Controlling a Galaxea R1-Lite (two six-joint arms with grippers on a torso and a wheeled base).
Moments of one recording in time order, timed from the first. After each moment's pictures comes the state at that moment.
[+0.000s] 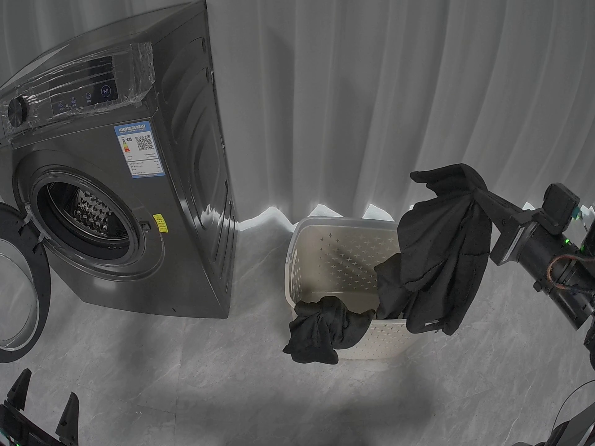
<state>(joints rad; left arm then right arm) 0.00 0.02 -0.02 0.00 0.00 0.00 0.54 1.39 -0.45 -1.07 -0.19 0.07</state>
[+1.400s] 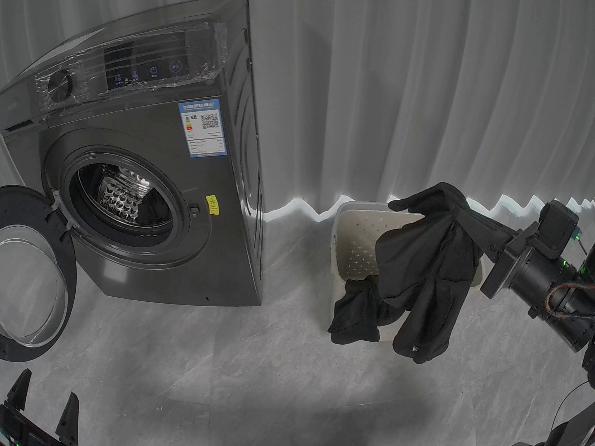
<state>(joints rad) 0.00 0.02 -0.02 0.00 0.00 0.00 0.66 1.38 -0.39 -1.11 -0.14 0.09</state>
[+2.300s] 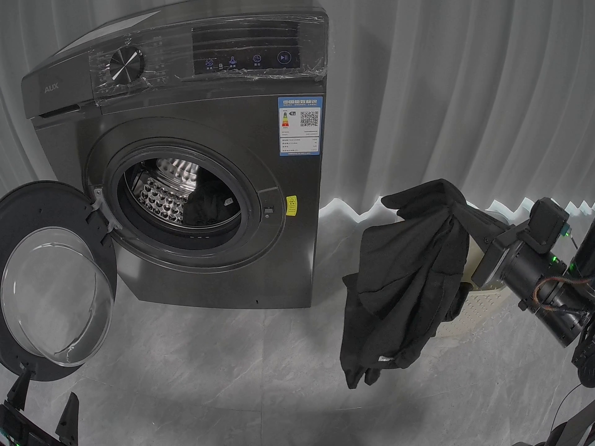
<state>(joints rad) 0.00 0.02 -0.02 0.00 0.00 0.00 0.64 1.44 -0.39 -1.19 -0.17 0.08</state>
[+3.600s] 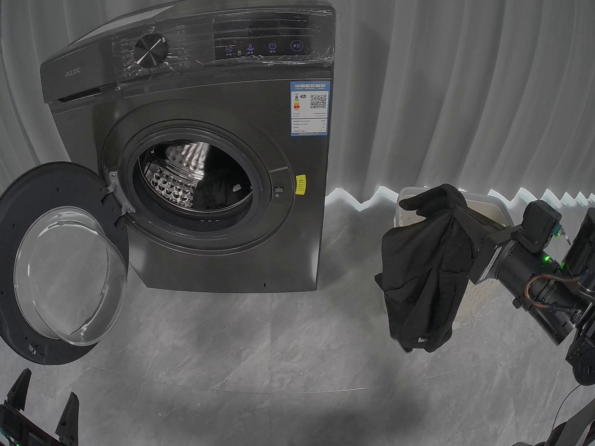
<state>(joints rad) 0.00 0.02 -0.02 0.00 0.00 0.00 0.61 1.48 -0.40 -1.19 -0.23 0.07</state>
